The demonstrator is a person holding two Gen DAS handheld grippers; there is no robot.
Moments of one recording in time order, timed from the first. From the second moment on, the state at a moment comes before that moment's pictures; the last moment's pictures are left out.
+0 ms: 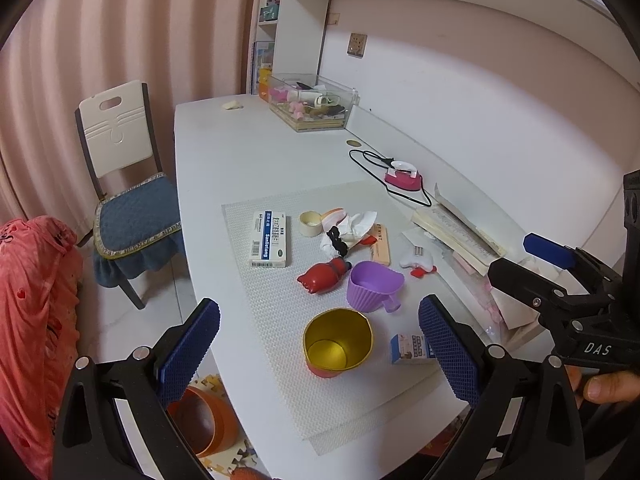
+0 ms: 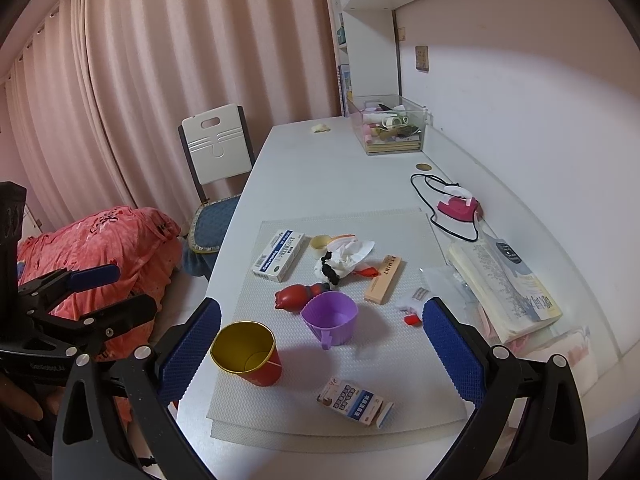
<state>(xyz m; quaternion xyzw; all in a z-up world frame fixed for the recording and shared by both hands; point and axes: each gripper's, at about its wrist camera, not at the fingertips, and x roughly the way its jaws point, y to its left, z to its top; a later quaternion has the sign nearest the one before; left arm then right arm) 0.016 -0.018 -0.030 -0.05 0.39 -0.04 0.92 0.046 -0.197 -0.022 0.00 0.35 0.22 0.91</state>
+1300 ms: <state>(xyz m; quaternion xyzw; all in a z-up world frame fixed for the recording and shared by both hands) 0.028 -0.036 -0.089 0.09 0.48 -0.12 0.87 0.040 -0.210 -0.090 -0.09 0.44 0.24 0.86</state>
